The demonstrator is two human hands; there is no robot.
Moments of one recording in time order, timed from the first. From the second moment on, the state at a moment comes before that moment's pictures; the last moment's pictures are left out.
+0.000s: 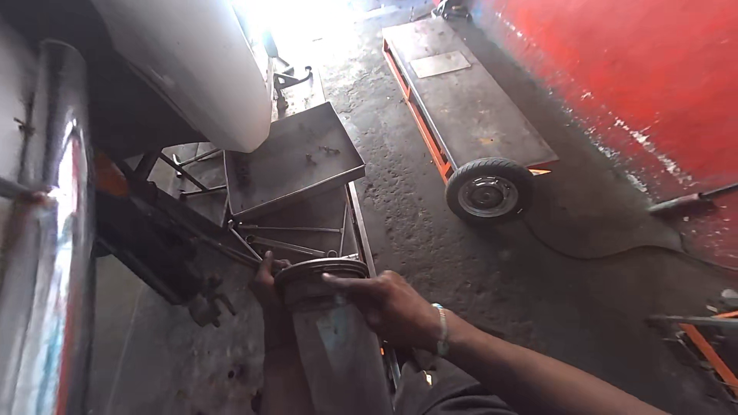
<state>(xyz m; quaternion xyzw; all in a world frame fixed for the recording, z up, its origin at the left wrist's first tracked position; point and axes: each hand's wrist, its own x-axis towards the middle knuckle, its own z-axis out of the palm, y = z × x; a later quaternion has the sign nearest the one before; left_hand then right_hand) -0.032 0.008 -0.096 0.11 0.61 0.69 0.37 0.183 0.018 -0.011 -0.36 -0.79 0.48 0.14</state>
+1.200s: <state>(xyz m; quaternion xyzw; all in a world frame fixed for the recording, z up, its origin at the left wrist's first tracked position) -0.052 0.013 -0.117 0.12 0.63 0.69 0.34 0.175 -0.005 -0.078 -0.34 -0.60 0.59 0.42</state>
